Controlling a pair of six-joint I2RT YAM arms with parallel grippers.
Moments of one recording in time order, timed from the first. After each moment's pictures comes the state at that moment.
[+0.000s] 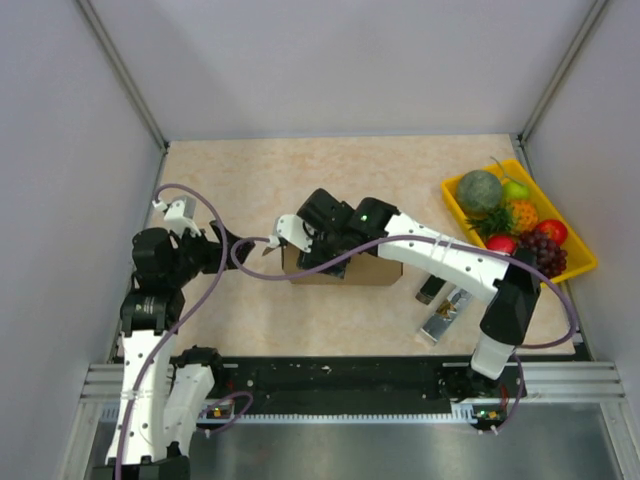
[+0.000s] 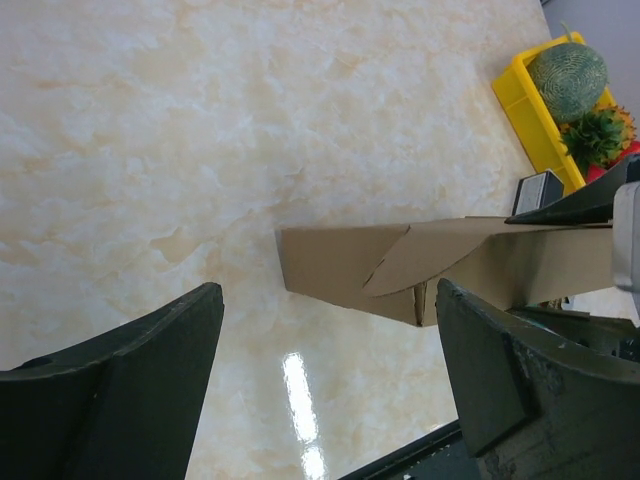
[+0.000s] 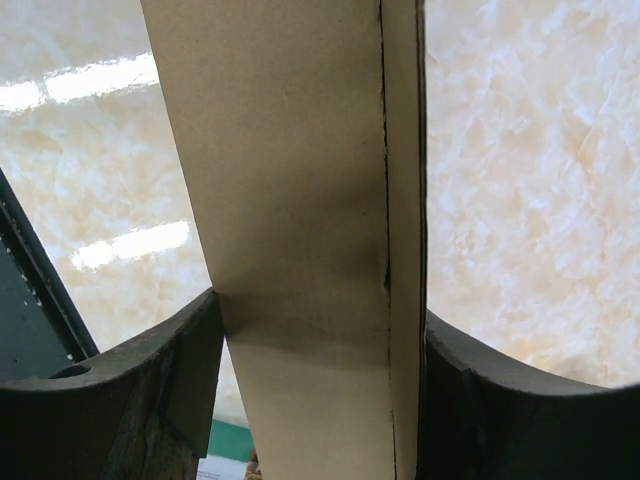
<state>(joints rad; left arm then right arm) 0.06 0.65 0.81 -0.55 0.49 -0.36 1.05 1.73 1.68 -0.99 0.07 -0.43</state>
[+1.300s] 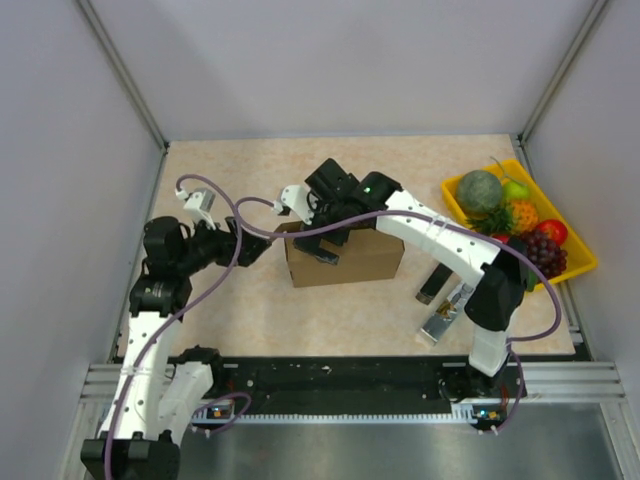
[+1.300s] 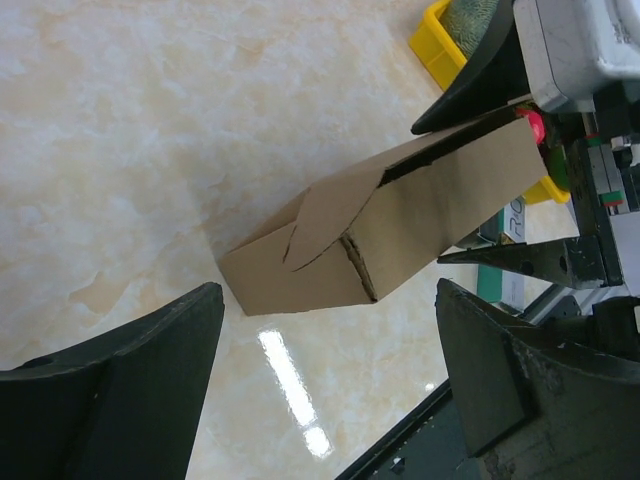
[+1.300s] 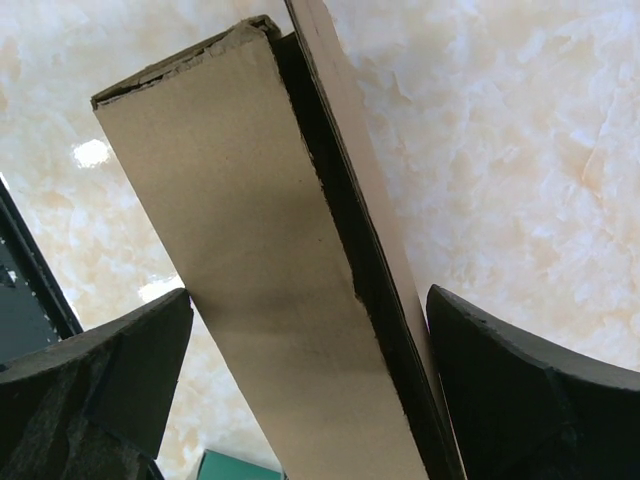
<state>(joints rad) 0.01 0.75 0.77 -0.39 0.67 -0.34 0.91 1.84 1.84 -1.01 -0.10 -0.42</state>
